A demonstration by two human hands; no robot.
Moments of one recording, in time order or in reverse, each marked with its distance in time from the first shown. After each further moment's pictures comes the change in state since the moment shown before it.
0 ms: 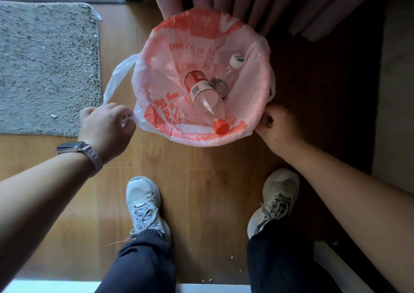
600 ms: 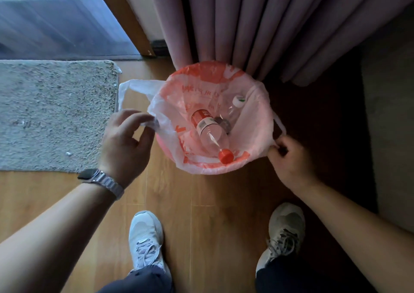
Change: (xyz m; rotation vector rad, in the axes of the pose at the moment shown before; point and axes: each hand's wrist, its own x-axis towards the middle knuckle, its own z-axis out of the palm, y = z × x) left_hand 0.017 0.045 -0.049 -0.470 0.488 0.212; right_hand -0.003 0.005 -0.016 0.085 0.181 0.018
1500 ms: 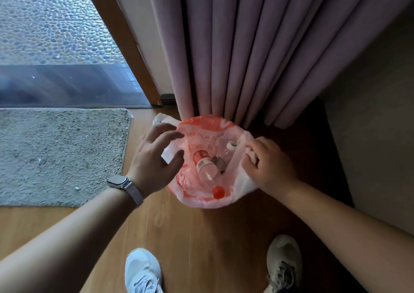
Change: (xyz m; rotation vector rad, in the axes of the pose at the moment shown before) left_hand 0.028 0.055 -0.031 -0.111 -0.075 0.192; right_hand -0.003 -0.092 -0.040 -0.306 0.186 -0.584
